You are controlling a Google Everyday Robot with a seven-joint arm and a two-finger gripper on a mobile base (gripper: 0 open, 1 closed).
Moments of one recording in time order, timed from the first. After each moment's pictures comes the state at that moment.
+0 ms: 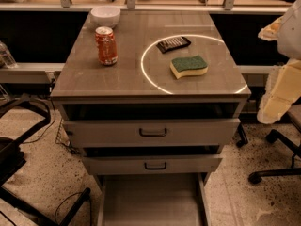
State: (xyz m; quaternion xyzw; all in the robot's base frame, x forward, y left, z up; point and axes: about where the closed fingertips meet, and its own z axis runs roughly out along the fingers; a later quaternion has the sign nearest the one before) arm 0.438 -0.214 0.987 -0.60 0.78 -0.05 0.18
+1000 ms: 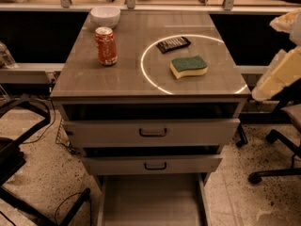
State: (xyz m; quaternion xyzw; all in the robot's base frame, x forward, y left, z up) arm 0.483 -0.235 0.989 -0.54 0.79 0.00 0.28
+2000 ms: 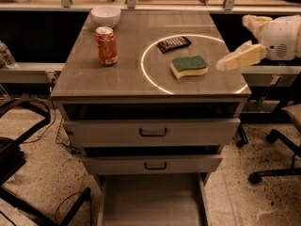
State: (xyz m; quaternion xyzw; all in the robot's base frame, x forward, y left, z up) arm 0.616 -0.217 0.967 -0.45 0.68 0.18 0.54
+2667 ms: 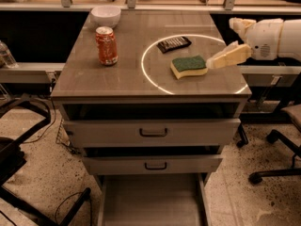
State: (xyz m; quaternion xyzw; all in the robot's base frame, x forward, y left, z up) arm 0.643 -0.197 0.951 -0.45 0.67 0.22 0.55
